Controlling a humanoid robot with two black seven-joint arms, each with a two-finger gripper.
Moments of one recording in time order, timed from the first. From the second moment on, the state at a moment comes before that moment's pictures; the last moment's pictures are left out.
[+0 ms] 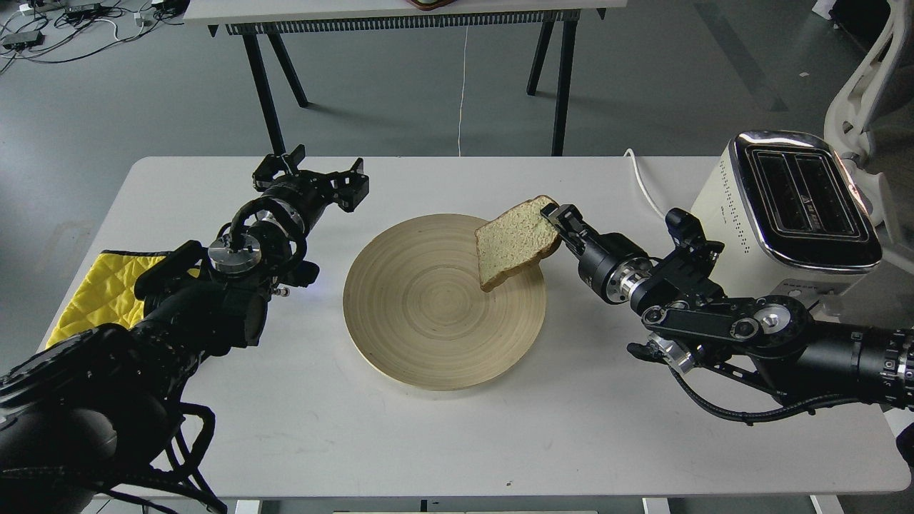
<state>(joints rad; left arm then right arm) -0.91 -0.03 -0.64 -0.18 -1.03 -0.37 0.16 1.01 -0.35 -0.12 1.13 -0.35 -0.45 0.29</state>
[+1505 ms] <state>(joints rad) -0.91 -0.03 -0.64 -0.18 -1.03 -0.37 0.16 1.57 -1.20 -0.69 1.36 -0.61 -0.44 0.29</state>
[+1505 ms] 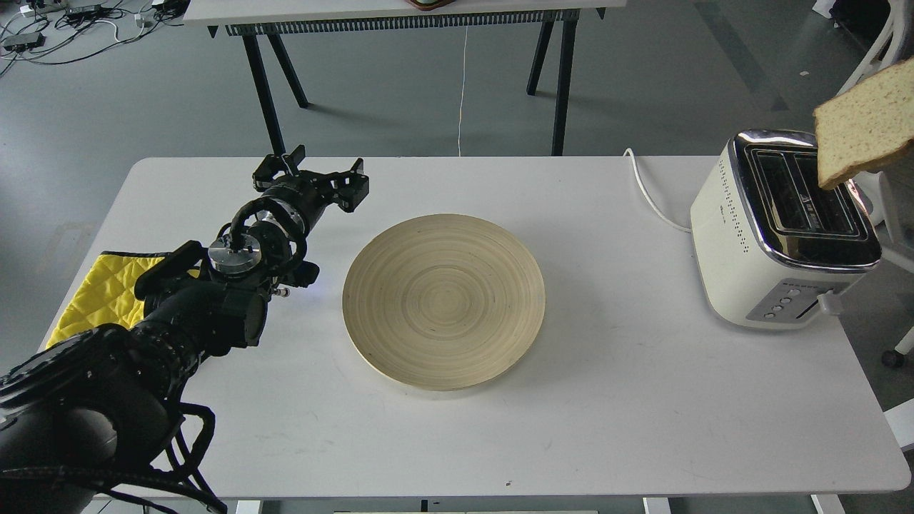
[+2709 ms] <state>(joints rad) -0.91 -0.03 -0.64 -0.18 -1.03 -0.37 0.16 1.51 -1.12 -0.69 1.36 -0.60 -0.45 0.28</state>
